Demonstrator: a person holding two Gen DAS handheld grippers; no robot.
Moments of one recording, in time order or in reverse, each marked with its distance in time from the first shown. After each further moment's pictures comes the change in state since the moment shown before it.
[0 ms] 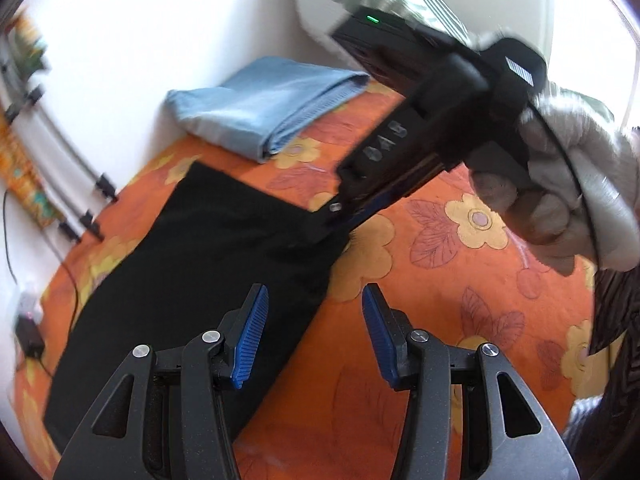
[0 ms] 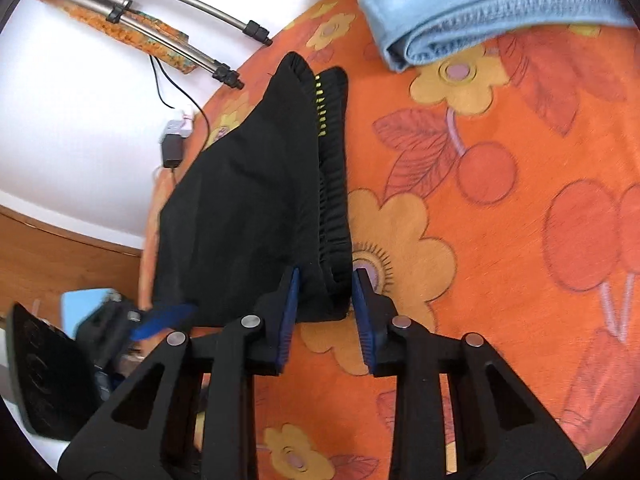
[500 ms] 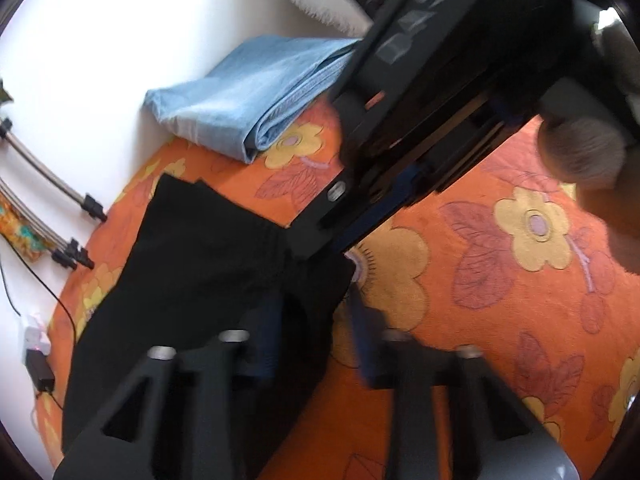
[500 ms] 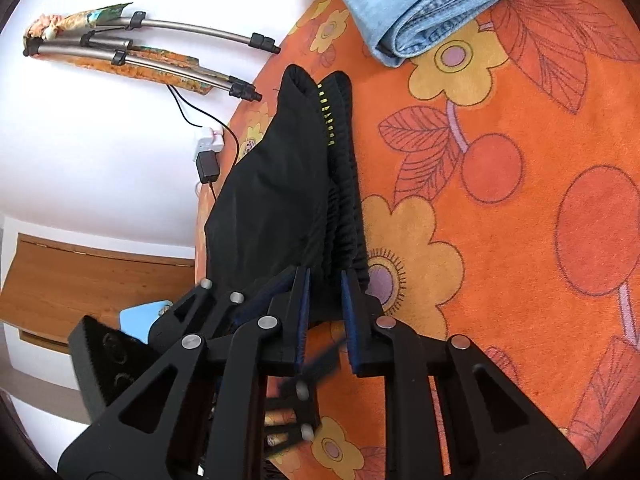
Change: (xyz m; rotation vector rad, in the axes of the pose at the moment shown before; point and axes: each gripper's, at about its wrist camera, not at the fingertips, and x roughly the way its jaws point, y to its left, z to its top) left arm 0.058 -0.006 0.019 0.033 0.070 0.063; right arm -0.011 -0.017 0.008 0.088 0.023 0.161
